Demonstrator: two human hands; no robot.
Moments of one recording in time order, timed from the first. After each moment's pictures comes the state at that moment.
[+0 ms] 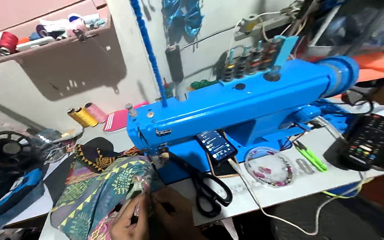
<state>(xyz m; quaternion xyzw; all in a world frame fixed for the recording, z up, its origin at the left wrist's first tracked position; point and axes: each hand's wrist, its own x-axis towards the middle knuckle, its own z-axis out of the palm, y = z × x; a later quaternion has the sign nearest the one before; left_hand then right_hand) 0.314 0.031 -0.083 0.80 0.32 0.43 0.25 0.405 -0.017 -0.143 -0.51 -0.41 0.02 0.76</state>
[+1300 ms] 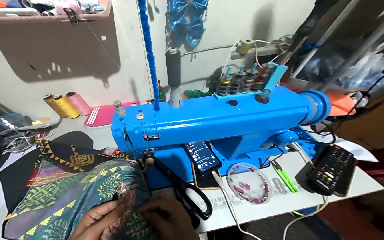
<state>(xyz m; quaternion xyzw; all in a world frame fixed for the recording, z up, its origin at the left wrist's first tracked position) 0.293 0.063 -0.061 0.58 0.32 0.21 0.72 0.456 -0.061 -0.115 -0.51 -0.47 0.29 0.66</state>
